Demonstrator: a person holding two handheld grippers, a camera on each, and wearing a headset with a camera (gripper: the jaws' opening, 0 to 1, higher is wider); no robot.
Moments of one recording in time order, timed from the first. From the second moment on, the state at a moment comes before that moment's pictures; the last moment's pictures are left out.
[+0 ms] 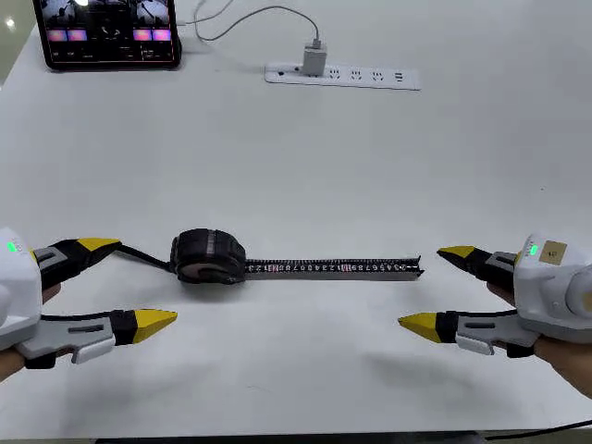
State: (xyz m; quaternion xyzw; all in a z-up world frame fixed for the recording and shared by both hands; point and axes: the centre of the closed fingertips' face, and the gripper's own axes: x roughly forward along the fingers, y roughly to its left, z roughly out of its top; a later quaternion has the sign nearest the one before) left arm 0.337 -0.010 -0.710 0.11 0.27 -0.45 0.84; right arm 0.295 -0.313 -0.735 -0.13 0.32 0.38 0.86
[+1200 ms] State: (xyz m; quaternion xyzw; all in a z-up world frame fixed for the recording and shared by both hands) left arm 0.305 -0.006 -0.727 0.09 0.27 -0.42 0.86; right arm 0.256 -0.309 -0.750 -0.10 0.32 0.35 0.87
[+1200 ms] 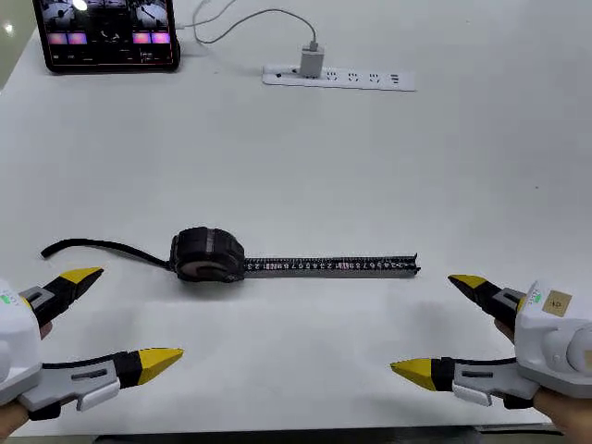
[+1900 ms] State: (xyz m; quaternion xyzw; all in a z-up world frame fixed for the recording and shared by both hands) left arm 0.296 -0.003 -0.733 0.10 0.27 -0.41 0.87; right arm 0.248 -0.311 -0.760 -0.10 0.33 0.34 0.87
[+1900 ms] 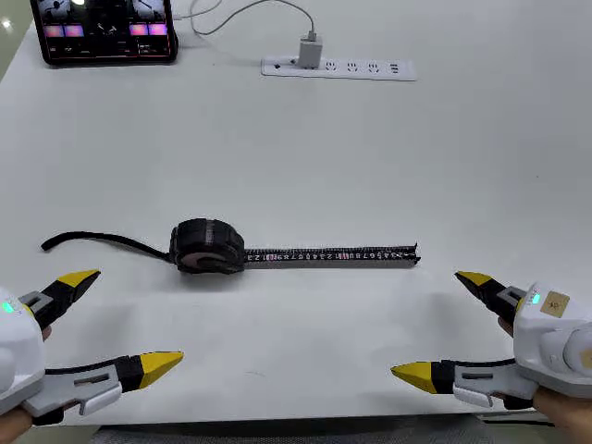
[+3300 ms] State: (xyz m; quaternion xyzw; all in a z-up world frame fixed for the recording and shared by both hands) left arm 0.292 -0.012 -0.732 0.09 0.28 -0.42 0.86; right arm 0.241 -0.308 -0.764 -0.11 0.34 0.35 0.87
